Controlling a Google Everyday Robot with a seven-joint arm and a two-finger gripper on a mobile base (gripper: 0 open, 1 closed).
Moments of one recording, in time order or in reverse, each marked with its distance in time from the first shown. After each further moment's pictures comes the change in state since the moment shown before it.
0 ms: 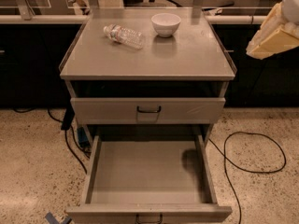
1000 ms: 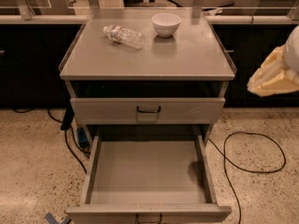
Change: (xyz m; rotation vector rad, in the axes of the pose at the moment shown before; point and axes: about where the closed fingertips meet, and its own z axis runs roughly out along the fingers) arm 0.039 0.043 0.042 -0.025 -0.053 -0.040
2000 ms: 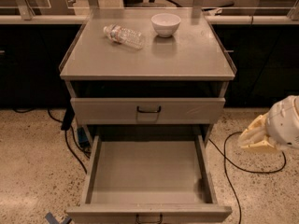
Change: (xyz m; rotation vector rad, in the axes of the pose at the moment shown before) arm 0.067 0.072 0.108 -0.109 -0.032 0.030
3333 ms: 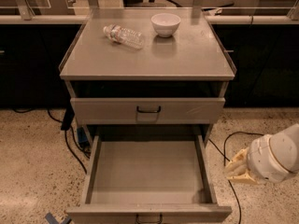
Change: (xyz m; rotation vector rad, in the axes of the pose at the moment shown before) arm 0.030 0.050 0.082 -0.083 -0.011 0.018
